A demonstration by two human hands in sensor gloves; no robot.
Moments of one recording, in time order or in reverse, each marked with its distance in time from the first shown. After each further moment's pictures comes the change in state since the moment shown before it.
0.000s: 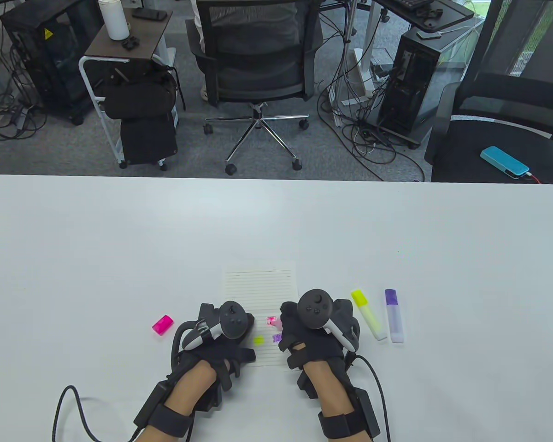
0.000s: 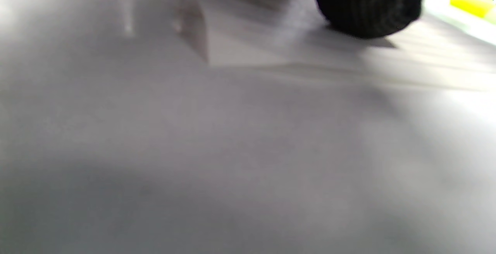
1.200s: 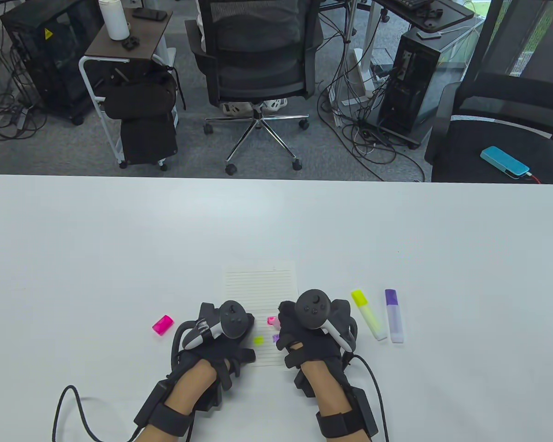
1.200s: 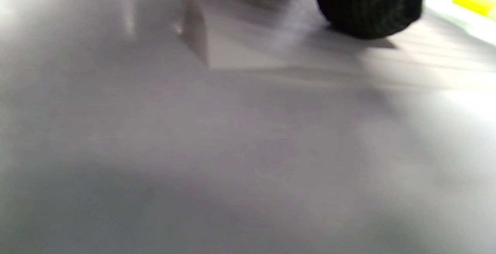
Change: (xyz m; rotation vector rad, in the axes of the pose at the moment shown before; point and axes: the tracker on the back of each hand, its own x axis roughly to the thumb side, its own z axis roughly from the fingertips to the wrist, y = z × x) left_hand 0.000 0.000 -0.001 -0.011 0.005 -0.003; right_hand 0.004 0.002 -0.002 -0.010 0.001 0.007
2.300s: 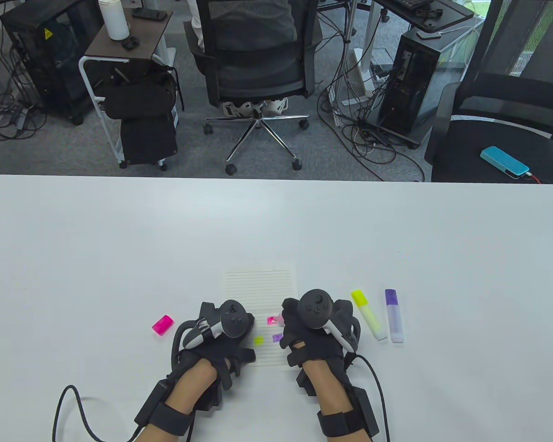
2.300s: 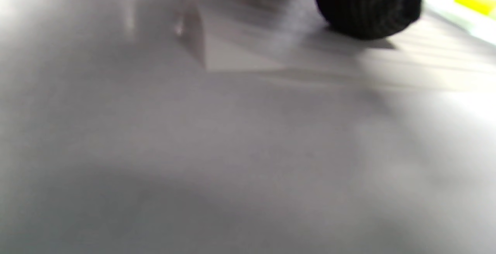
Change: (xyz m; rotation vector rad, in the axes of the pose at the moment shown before) left_hand 0.000 0.000 -0.001 -0.006 0.004 0.002; right_hand -0.008 -0.002 -0.001 0.003 0.031 -0.003
